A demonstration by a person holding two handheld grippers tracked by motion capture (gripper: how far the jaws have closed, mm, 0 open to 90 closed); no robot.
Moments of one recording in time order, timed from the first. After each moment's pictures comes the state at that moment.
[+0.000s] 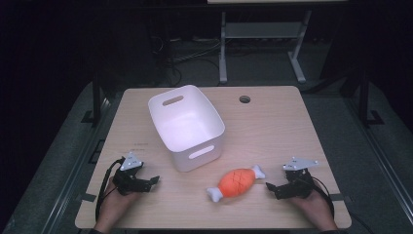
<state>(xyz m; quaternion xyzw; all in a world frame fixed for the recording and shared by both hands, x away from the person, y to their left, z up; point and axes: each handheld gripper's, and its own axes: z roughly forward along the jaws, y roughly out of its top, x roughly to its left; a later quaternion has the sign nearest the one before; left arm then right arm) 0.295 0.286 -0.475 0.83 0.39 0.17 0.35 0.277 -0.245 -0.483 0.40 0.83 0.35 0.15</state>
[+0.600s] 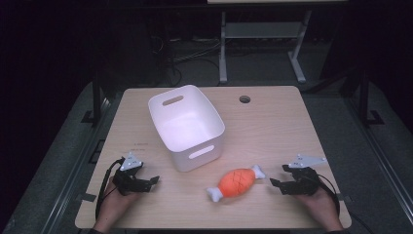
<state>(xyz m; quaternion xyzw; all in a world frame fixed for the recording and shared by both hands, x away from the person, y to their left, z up) 0.294 0.285 -0.475 0.83 0.39 0.17 0.35 0.275 -0.255 -0.464 0.39 0.83 0.37 0.14</state>
